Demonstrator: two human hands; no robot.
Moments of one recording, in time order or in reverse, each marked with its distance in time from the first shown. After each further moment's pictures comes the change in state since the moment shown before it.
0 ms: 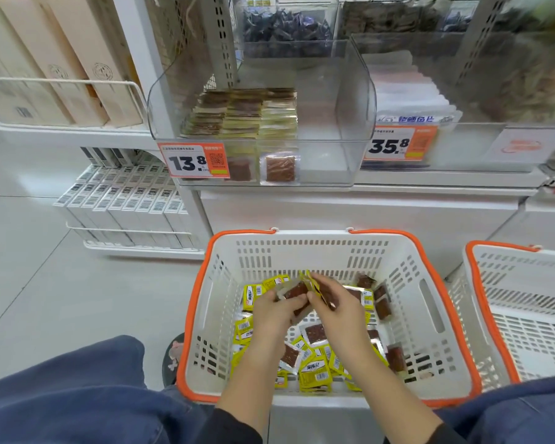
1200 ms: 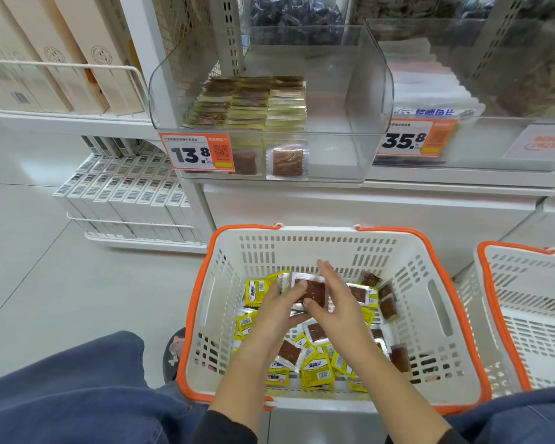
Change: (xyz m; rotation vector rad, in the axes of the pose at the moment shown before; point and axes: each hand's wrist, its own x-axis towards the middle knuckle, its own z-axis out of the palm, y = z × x) left_hand 0.000 0.010 -0.009 0.055 -0.179 -0.067; right_hand 0.007 -0.005 0.003 -0.079 -0.174 0.044
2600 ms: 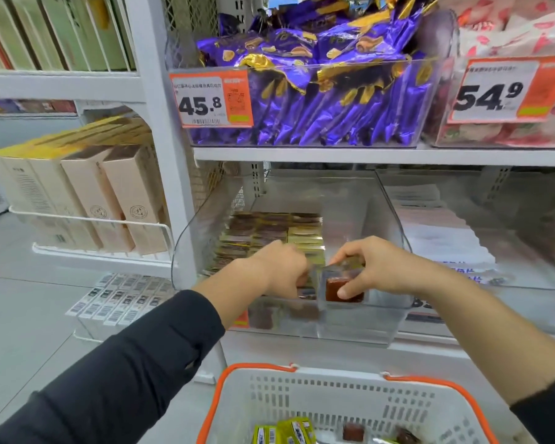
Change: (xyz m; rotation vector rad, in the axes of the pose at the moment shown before) left_hand 0.107 0.306 0.040 2.234 -0.181 0.880; right_hand 0.198 -0.240 -0.103 -0.714 -0.323 -0.209
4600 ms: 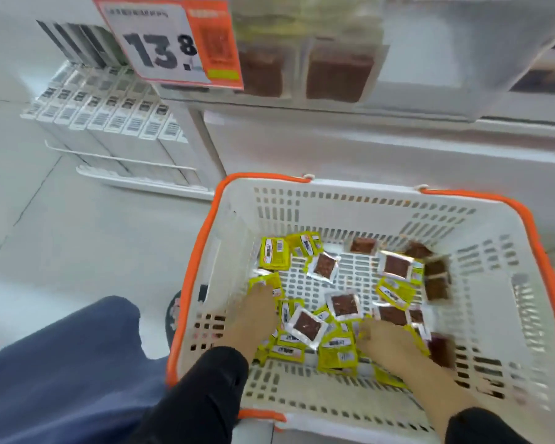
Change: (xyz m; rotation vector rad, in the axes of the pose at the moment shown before) left_hand -0.137 0.219 0.345 -0.899 -0.591 -0.822; right_hand -0.140 0.206 0.376 -0.134 -0.544 0.529
